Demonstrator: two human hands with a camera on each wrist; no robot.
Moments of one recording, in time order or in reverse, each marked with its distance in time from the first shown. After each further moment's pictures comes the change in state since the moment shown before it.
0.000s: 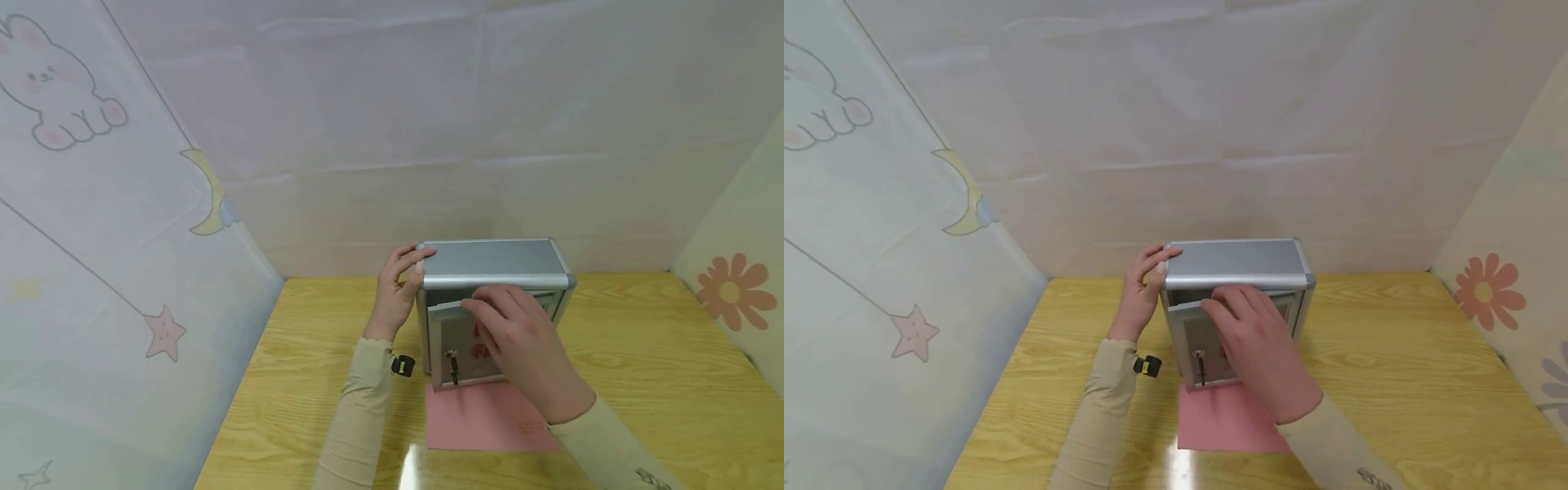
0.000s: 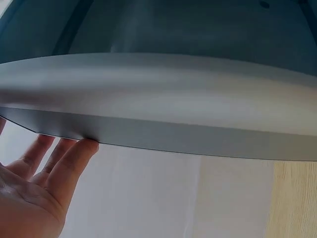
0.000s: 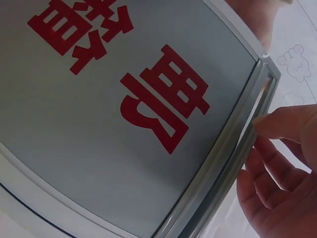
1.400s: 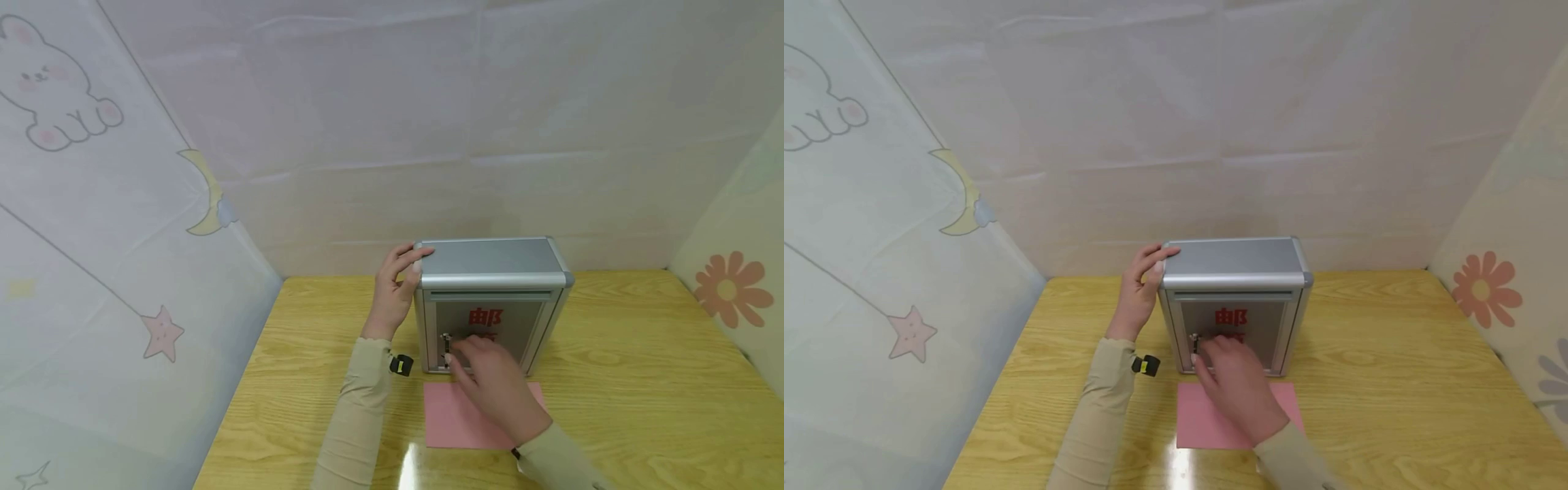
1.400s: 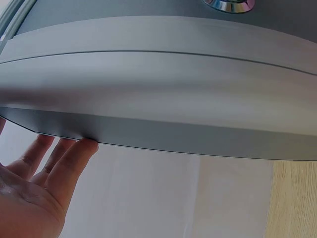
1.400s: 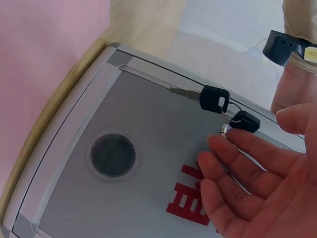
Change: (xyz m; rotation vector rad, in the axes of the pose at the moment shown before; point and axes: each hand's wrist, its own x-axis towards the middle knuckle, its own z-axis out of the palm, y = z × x) left_hand 0.002 -0.038 0.005 0.013 0.025 -0.031; right_hand -0.055 -0.012 0.084 0.145 -0.181 0.334
